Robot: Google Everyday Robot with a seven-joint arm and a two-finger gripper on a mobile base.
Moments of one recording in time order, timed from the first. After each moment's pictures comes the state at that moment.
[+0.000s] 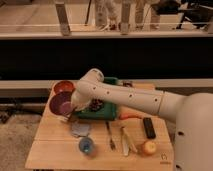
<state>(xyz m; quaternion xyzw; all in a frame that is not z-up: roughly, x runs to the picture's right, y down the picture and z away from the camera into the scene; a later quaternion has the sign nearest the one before) -0.140 0.083 0.779 -0.10 -0.30 -0.51 0.80</state>
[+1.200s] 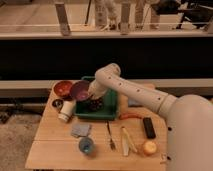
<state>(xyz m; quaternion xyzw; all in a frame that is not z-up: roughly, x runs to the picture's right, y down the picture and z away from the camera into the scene) -0.073 0.019 0.885 -0.10 -0.27 -0.44 0.85</state>
